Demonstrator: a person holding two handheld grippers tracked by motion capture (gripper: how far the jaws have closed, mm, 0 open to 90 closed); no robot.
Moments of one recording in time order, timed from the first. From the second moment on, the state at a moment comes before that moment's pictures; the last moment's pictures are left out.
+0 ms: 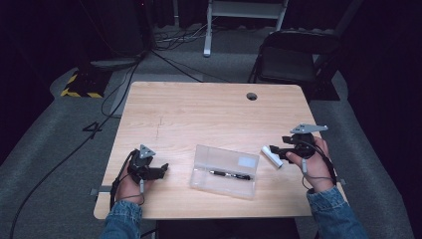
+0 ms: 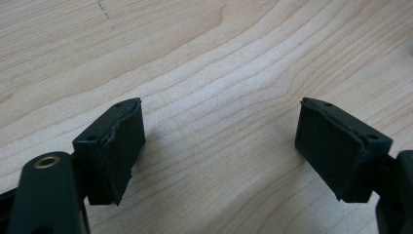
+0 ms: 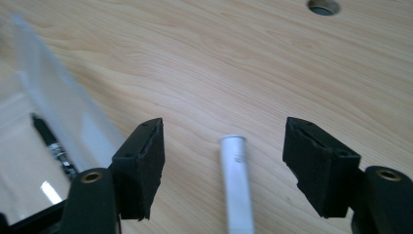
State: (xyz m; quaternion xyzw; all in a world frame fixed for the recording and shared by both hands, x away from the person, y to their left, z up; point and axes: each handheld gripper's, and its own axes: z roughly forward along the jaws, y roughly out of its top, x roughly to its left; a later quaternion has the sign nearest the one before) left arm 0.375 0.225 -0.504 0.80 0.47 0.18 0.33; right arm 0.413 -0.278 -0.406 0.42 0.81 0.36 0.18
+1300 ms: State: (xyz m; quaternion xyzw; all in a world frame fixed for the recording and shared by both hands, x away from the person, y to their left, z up) left arm 0.375 0.225 -0.504 0.80 0.47 0.18 0.33; right arm 0.444 -0.370 -0.475 0.59 0.75 0.23 0.19
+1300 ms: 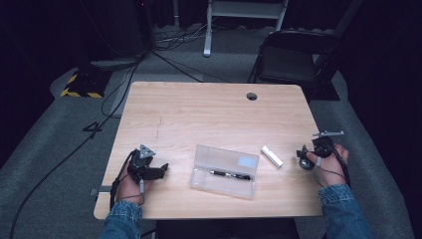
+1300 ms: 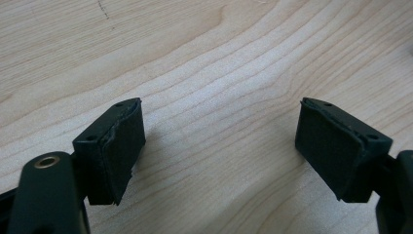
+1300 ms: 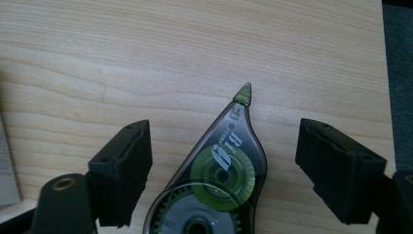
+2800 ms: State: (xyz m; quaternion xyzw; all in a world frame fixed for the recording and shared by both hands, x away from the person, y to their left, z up) left arm 0.375 0.225 -0.504 0.80 0.47 0.18 0.33; right arm 0.440 -0.359 -0.473 0.59 0.77 0.20 0.15
